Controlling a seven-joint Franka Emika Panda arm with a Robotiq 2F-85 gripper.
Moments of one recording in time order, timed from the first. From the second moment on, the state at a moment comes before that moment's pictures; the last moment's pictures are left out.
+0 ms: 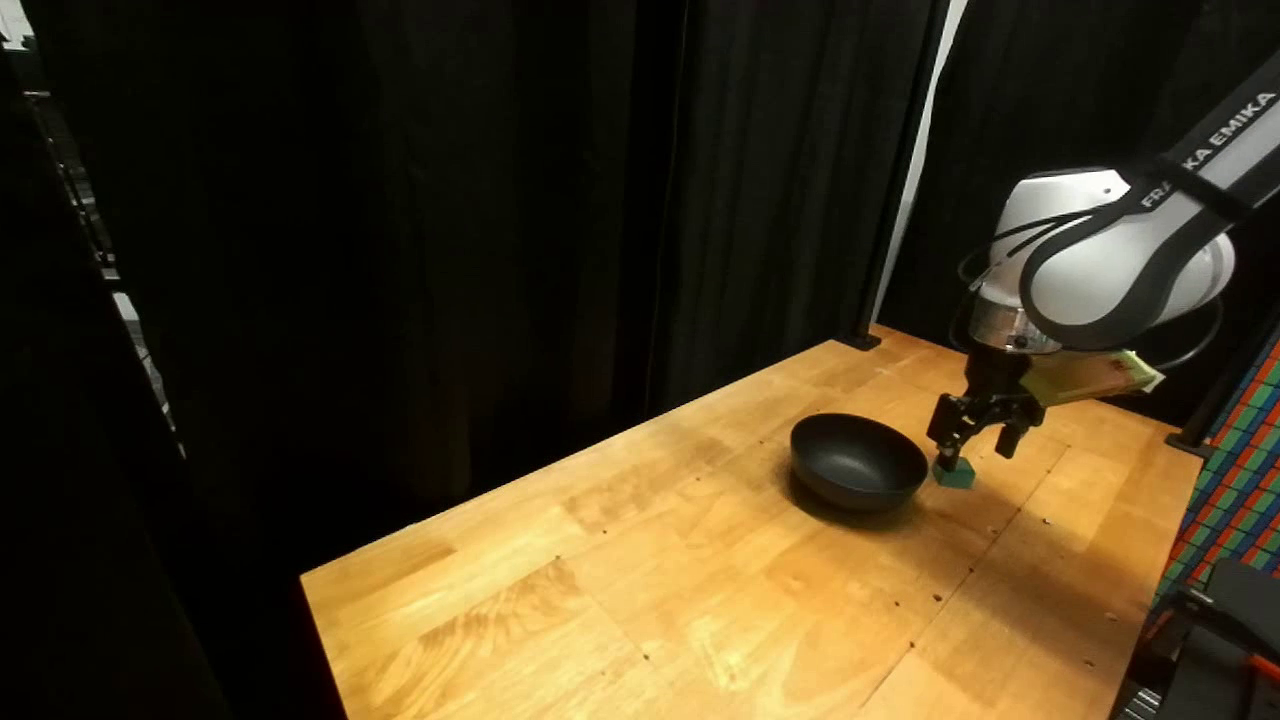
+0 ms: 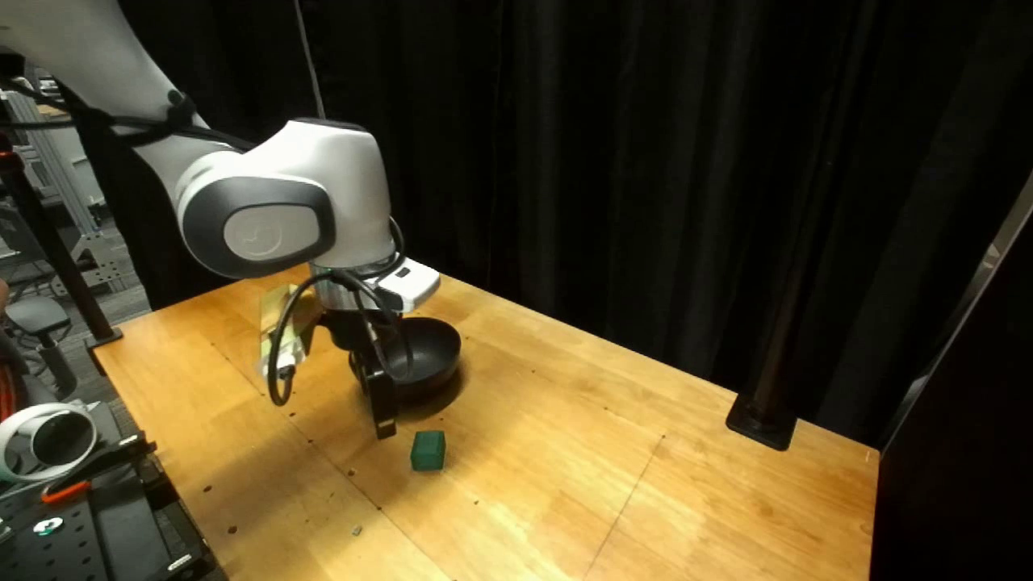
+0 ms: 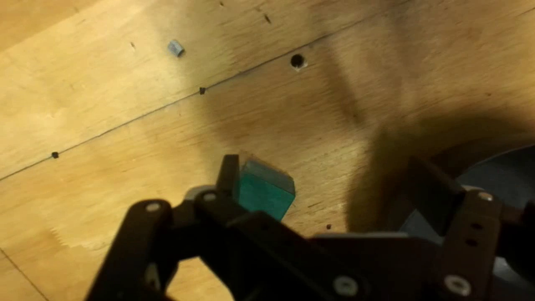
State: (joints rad) arm -0.08 0.23 -0.10 -2.51 -0.06 2.69 0.19
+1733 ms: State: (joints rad) arm -0.03 0.28 -0.21 -2.32 0.03 2.46 0.35
